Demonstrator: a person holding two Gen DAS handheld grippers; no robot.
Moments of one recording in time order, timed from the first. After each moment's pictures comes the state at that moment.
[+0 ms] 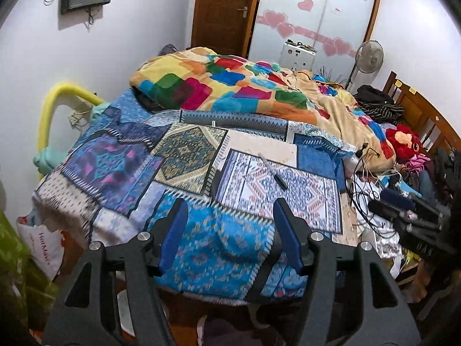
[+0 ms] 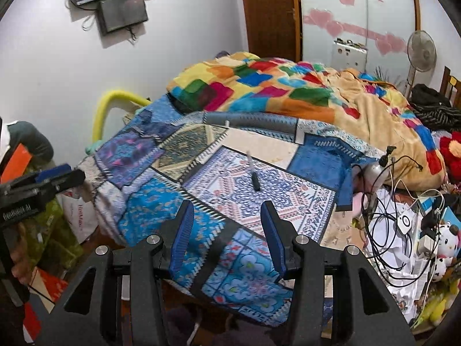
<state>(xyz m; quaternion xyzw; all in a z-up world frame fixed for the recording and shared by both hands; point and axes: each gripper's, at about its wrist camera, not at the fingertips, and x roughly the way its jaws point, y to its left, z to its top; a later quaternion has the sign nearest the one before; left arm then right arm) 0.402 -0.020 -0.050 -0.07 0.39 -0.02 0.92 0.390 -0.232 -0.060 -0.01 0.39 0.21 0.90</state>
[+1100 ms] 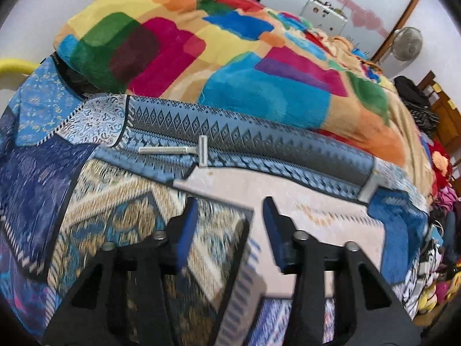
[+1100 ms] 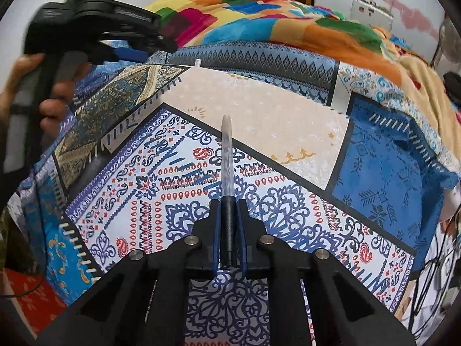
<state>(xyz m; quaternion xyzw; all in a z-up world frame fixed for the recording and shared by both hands) 0.802 0.007 -0.237 -0.11 0.51 -0.04 0.85 0.567 -0.187 -0.214 -0.05 0.50 0.20 0.84</state>
